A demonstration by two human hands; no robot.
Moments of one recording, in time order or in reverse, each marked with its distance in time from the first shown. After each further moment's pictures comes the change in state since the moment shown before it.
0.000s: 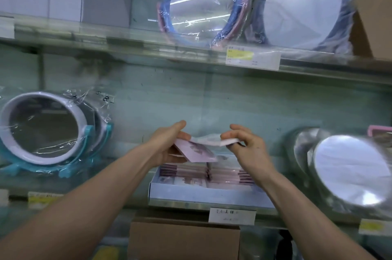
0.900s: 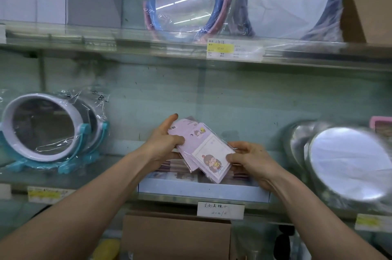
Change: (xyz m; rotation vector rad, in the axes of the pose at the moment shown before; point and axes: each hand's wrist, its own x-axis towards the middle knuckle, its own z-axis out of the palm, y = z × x) left_hand -0.003 -0.017 0.020 0.012 0.023 0.232; right_hand 0.000 0.032 -0.032 0.191 -0.193 0.424
